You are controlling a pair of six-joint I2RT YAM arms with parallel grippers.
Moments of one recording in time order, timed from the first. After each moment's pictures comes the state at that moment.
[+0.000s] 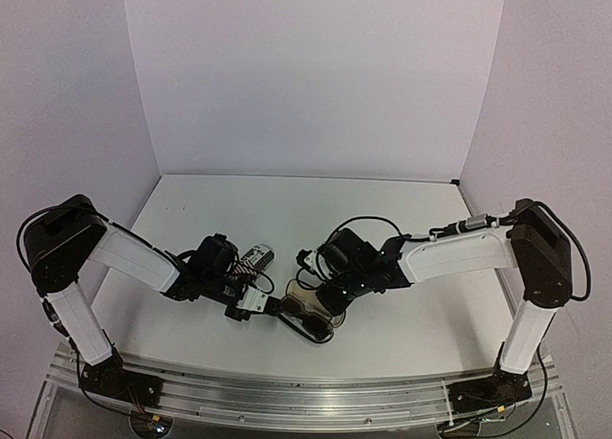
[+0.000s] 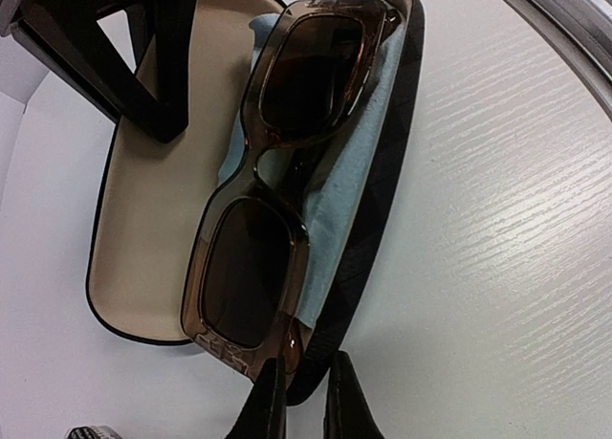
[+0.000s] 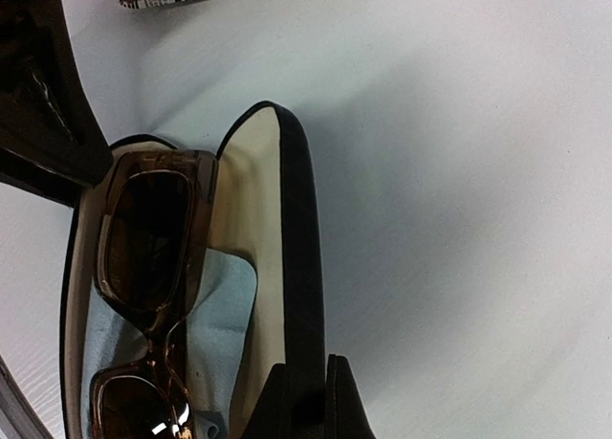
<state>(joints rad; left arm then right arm) -0.79 1.71 0.66 0.27 0.53 1.11 1.00 1.83 1.13 -0.31 0.06 0.09</state>
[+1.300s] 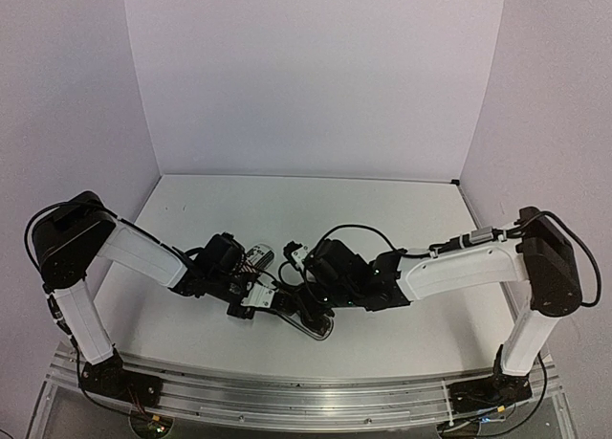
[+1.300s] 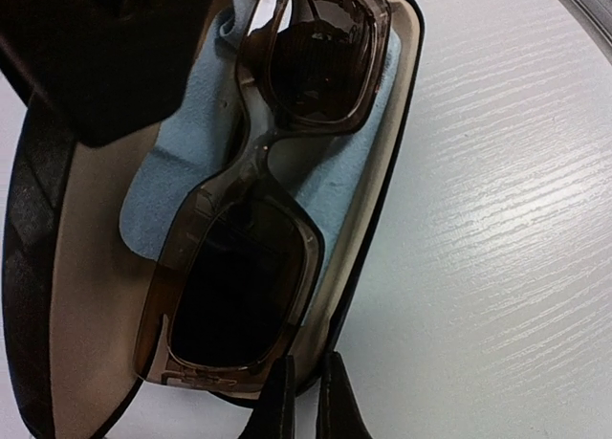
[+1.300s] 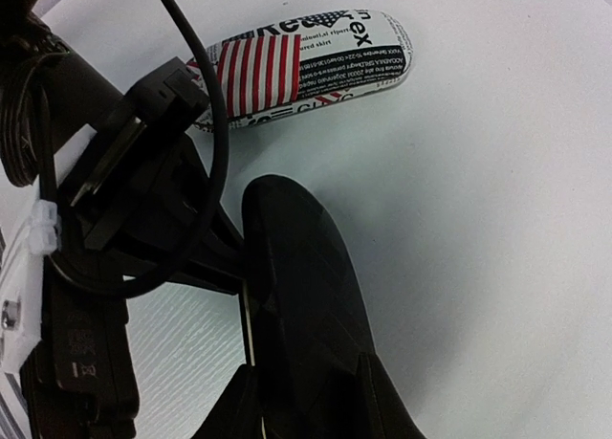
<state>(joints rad) -0.80 1.77 0.73 0.19 0.48 1.05 1.15 1.81 1.13 -0.15 0.19 0.34</state>
